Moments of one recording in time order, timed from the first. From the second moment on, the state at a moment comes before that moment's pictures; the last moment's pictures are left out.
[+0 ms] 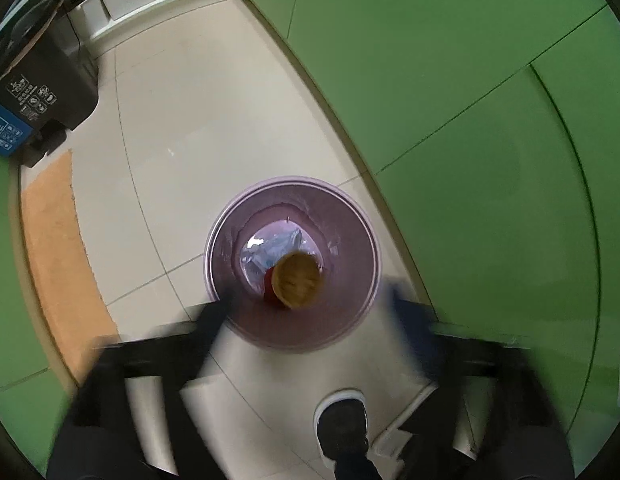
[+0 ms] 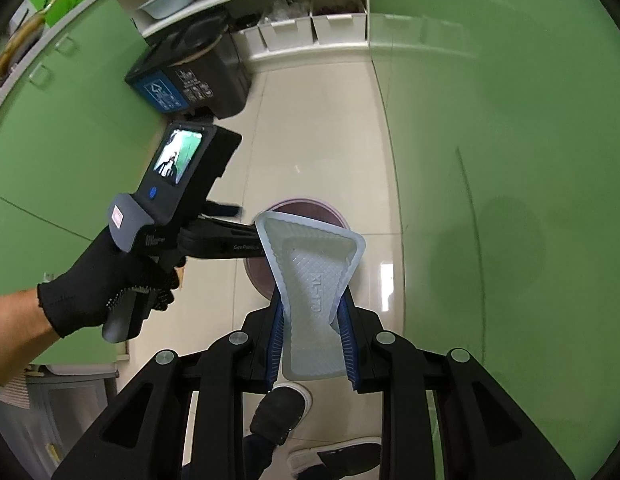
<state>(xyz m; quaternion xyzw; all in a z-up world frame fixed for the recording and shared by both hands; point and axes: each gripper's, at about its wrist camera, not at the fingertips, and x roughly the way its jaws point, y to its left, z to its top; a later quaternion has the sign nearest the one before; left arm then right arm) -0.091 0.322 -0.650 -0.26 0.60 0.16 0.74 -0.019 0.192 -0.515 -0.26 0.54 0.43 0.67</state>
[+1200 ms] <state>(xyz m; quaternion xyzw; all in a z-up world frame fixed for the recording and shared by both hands) -0.264 0.323 -0.608 -0.34 0.54 0.28 0.72 -0.025 0.302 -0.684 -0.32 0.53 0.47 0.62</state>
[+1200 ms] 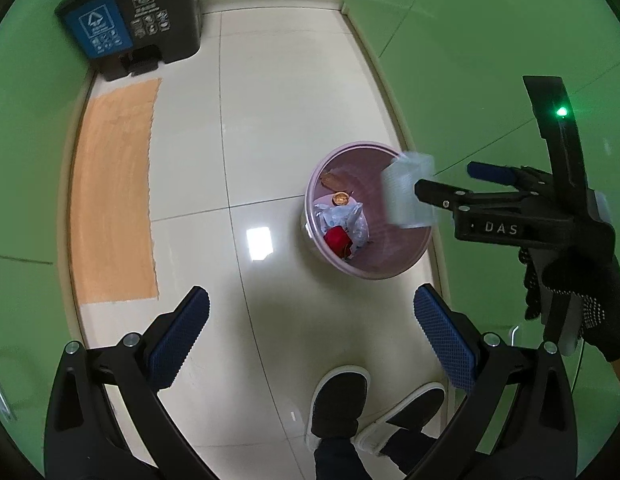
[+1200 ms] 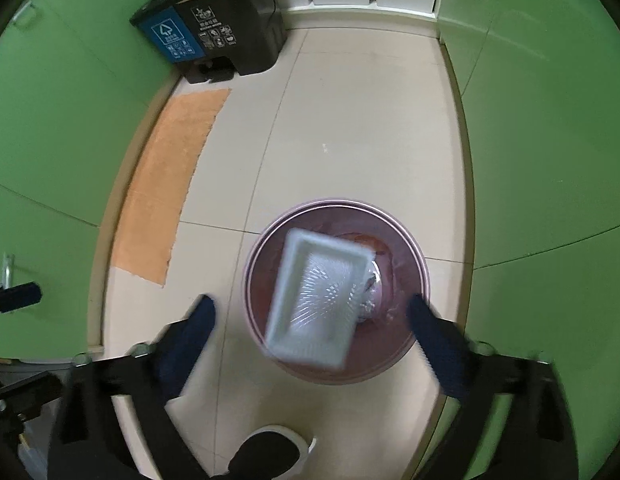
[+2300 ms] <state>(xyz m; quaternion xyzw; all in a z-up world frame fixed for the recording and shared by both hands) -0.192 0.263 -0.178 -0.23 0.49 0.21 0.81 -0.063 0.169 -0.175 -0.18 0.47 0.44 0.74</state>
